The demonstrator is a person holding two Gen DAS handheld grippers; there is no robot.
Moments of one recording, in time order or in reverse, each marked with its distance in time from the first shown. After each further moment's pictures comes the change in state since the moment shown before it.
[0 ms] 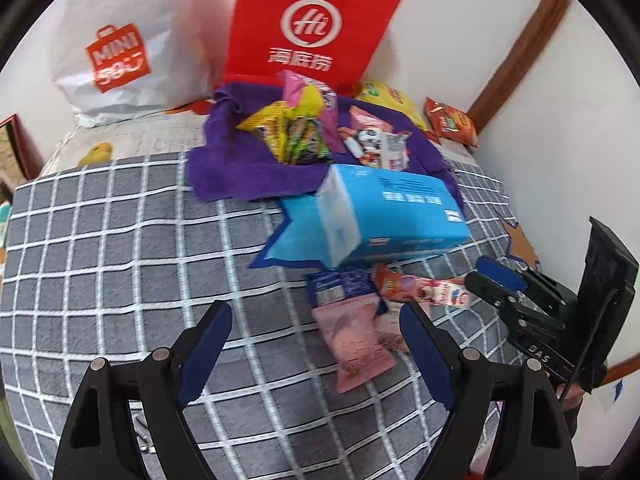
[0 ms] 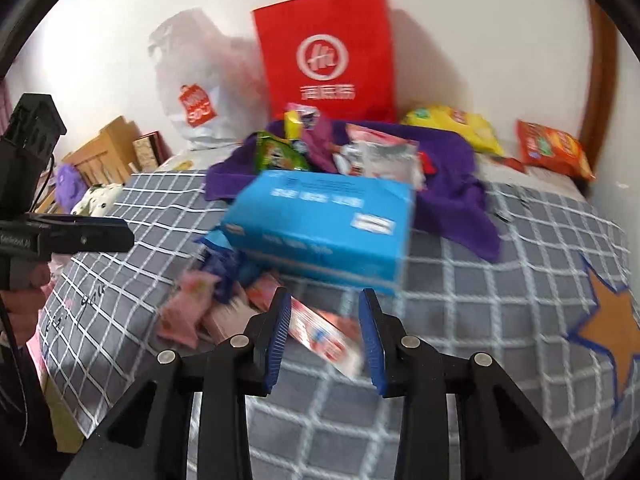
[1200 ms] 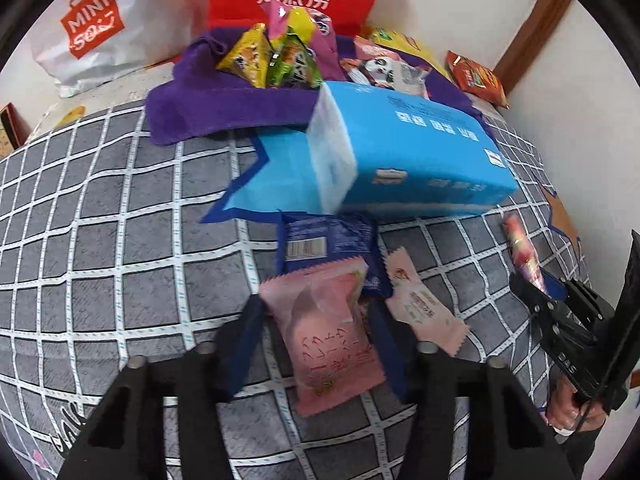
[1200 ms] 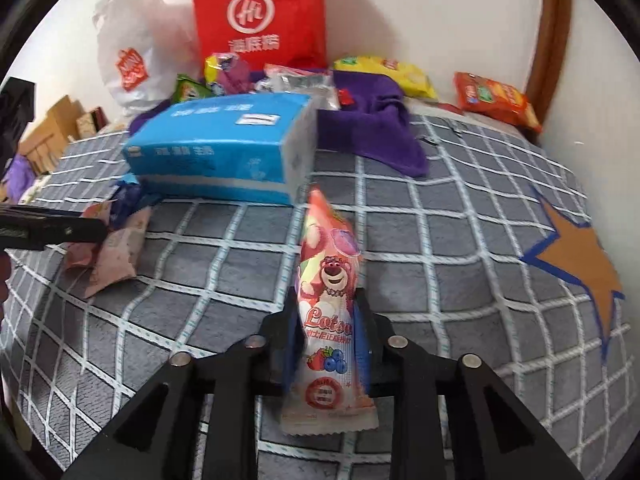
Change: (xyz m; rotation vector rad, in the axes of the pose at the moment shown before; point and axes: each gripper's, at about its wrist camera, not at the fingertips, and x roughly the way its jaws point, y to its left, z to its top) left arm 0.076 -0.032 -0.023 0.005 0.096 0.098; right arm 0.006 -0.055 -0.064 0.050 0.074 -0.167
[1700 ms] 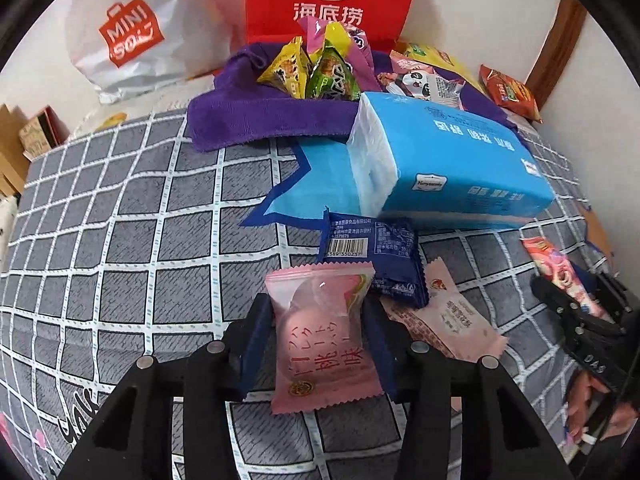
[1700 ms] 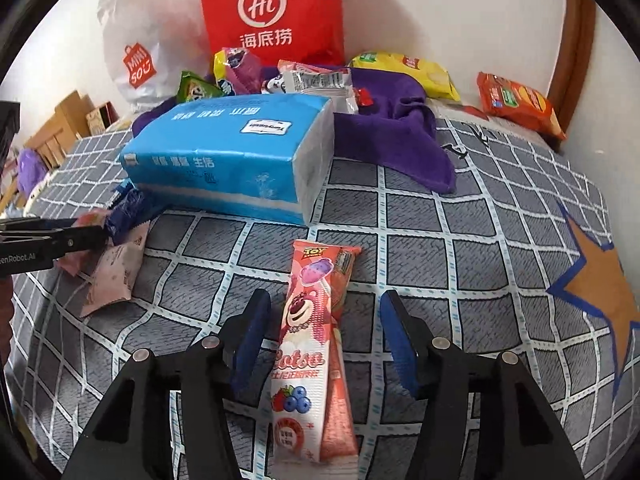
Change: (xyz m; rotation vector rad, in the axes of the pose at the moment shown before) left arm -0.001 -0.003 -0.009 -0.019 -0.085 0.163; right arm 0.021 0.007 0.024 -0.023 0.029 0.012
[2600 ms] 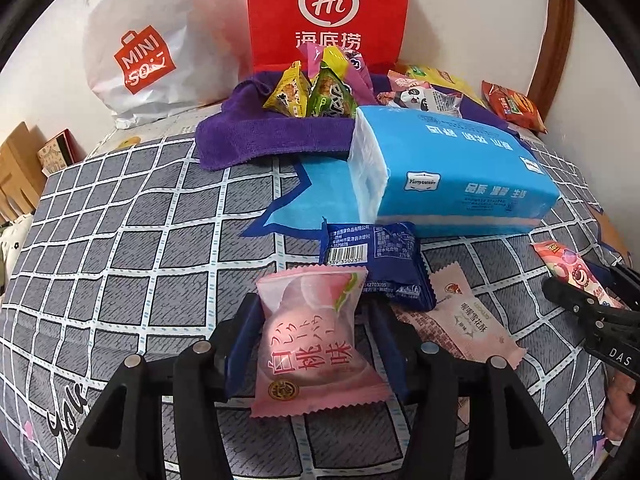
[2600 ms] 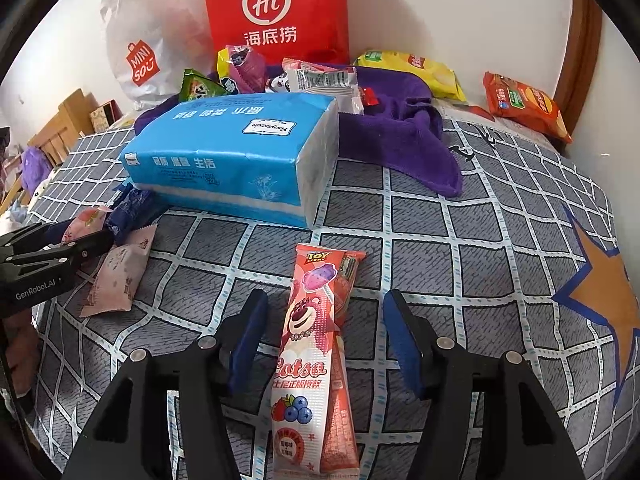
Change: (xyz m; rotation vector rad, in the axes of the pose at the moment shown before) left arm -0.001 -0.012 -0.013 0.003 -0.122 0.056; right arm 0.003 -0.001 0.003 -0.001 0.006 0.018
